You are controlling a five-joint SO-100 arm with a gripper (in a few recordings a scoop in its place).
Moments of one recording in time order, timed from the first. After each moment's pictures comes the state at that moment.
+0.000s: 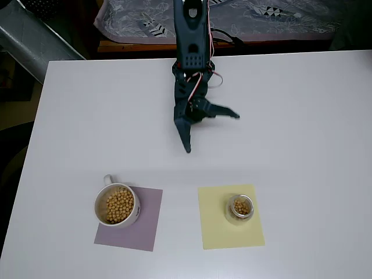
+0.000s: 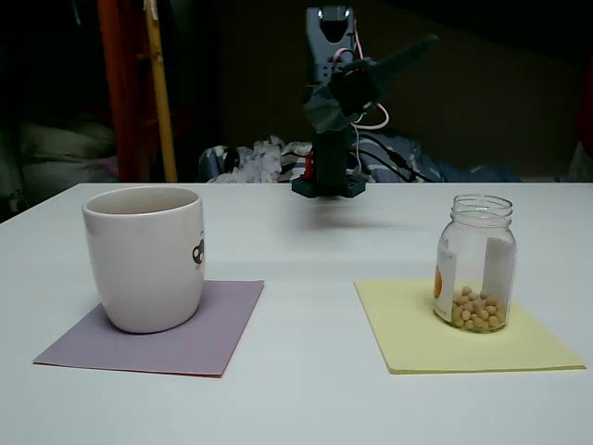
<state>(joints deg) 0.0 127.4 169.4 -42.7 -51.3</state>
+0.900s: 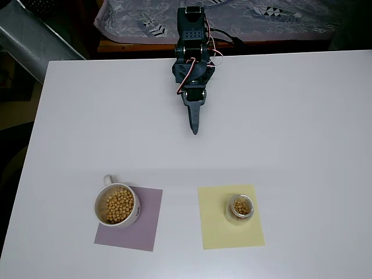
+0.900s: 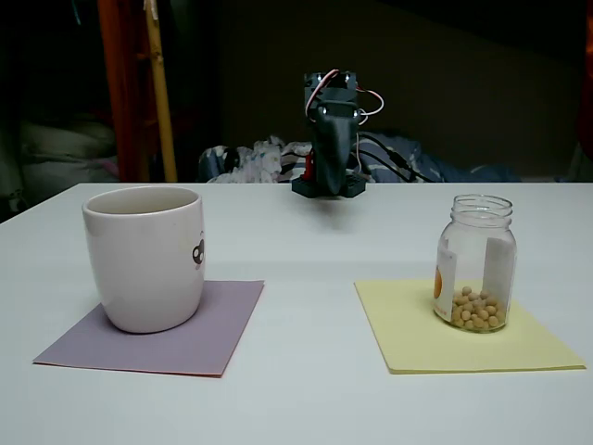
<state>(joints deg) 0.4 189.7 180.3 47.8 -4.0</state>
